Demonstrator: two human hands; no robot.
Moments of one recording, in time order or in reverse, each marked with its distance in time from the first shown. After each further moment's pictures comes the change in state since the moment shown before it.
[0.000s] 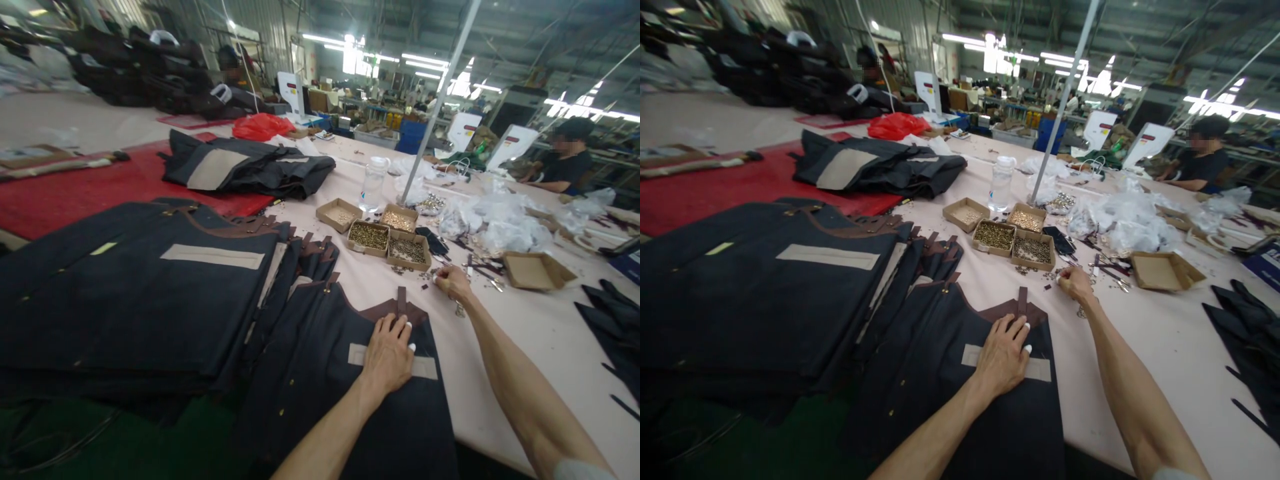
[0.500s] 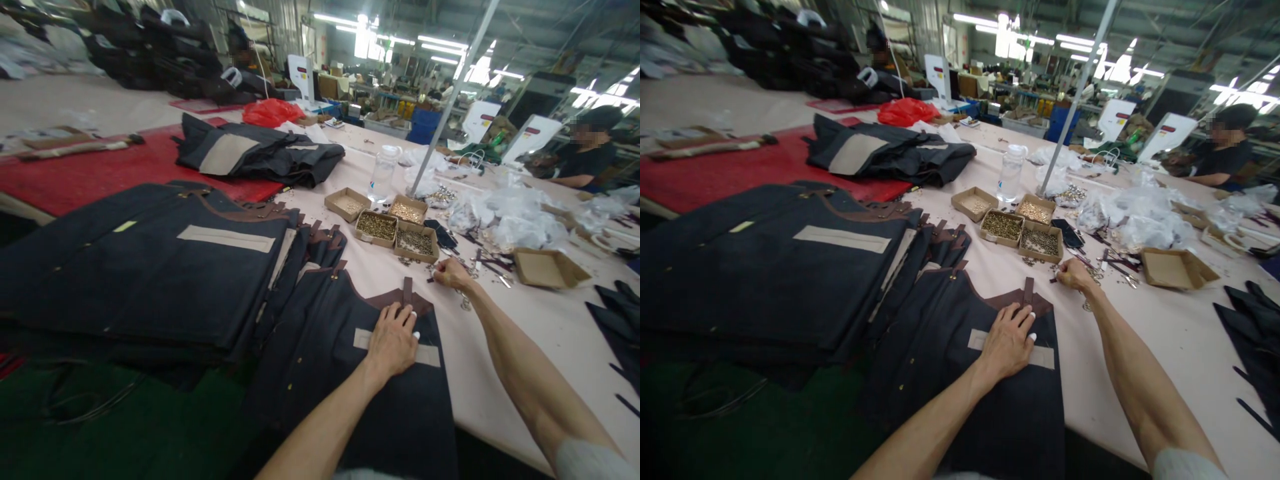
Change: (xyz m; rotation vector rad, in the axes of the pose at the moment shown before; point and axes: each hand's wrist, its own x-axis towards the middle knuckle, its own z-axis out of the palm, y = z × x) left_hand -0.001 0.005 0.001 0.019 0.000 0.005; right_hand 0.000 -0.021 -0.004 -0.093 -0.244 -0.164
